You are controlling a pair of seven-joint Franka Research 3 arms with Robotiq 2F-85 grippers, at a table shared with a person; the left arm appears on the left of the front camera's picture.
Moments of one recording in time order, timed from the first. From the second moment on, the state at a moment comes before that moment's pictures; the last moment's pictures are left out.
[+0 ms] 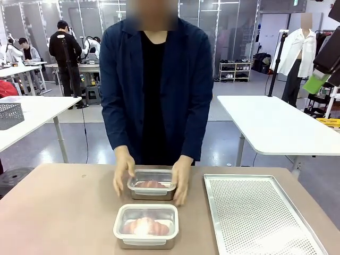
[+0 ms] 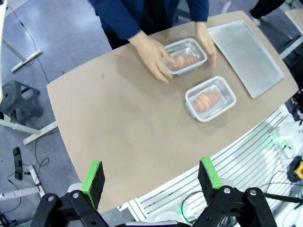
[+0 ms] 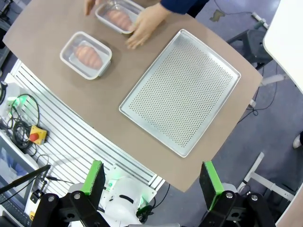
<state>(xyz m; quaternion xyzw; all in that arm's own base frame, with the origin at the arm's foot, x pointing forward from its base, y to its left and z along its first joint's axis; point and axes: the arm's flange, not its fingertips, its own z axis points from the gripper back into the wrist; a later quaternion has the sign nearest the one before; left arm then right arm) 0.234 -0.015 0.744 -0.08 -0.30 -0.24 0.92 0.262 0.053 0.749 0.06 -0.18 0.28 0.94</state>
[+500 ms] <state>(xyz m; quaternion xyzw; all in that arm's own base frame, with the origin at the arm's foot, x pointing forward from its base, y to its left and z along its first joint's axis) 0.234 -0.015 0.744 -0.08 -0.30 -0.24 0.92 0.262 0.053 0.749 0.06 -0.18 0.28 0.94</state>
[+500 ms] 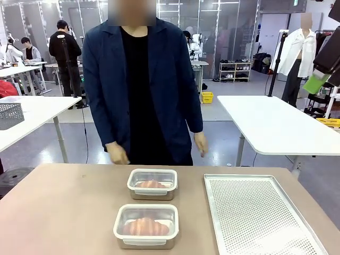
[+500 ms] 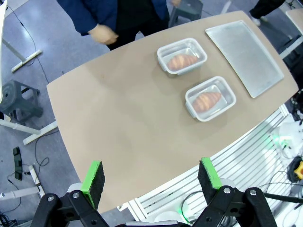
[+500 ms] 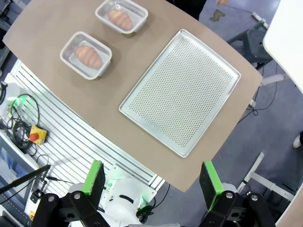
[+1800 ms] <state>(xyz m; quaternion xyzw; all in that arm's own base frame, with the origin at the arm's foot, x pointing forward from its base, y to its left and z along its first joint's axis) 0.234 -0.015 0.744 -0.08 -0.30 -0.24 0.92 0.262 0.053 0.749 0.06 -0.18 0.28 0.94</state>
